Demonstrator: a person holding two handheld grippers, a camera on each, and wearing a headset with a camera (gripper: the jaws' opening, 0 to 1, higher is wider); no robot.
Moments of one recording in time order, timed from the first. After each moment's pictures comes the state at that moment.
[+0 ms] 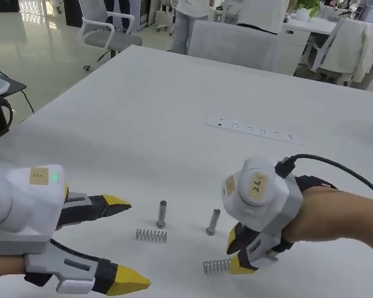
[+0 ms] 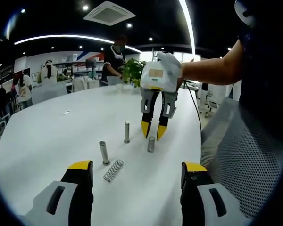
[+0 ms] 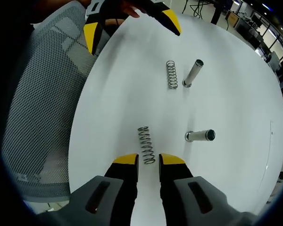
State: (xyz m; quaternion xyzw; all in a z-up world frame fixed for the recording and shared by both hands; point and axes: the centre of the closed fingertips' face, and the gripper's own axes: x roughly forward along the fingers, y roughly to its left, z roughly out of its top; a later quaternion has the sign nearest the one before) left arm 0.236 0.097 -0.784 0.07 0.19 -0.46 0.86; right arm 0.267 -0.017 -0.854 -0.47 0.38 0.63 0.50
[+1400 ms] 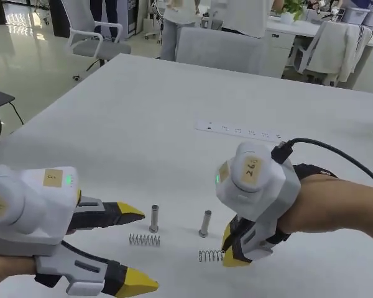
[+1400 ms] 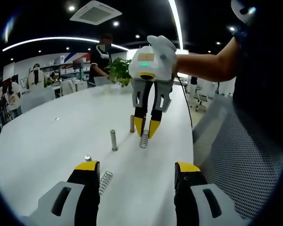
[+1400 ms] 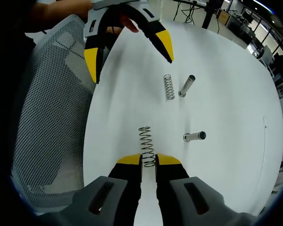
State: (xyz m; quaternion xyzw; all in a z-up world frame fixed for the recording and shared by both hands) left arm 0.232 0.065 -0.772 0.10 0.18 -0.51 0.83; right arm 0.254 -0.014 -0.816 -0.44 0.38 0.61 0.53
